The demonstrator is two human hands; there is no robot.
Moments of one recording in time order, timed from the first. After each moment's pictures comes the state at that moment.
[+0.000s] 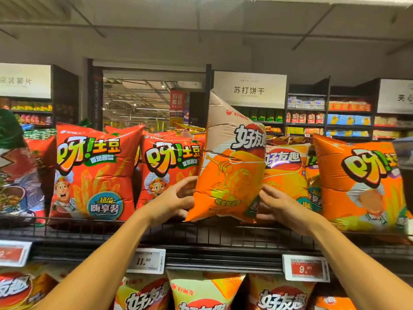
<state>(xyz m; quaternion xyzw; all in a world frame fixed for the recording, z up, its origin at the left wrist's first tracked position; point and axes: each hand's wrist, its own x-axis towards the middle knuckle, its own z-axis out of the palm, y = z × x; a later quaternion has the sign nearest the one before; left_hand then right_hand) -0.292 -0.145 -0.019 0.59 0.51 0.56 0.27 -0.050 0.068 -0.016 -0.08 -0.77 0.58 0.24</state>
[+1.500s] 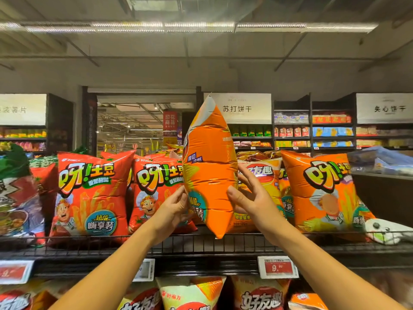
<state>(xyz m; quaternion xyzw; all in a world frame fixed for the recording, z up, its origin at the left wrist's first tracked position) -0.230 -0.144 -0.005 0.56 0.47 0.64 0.23 -0.013 -0.038 0.019 0.04 -0.74 0.51 0.44</state>
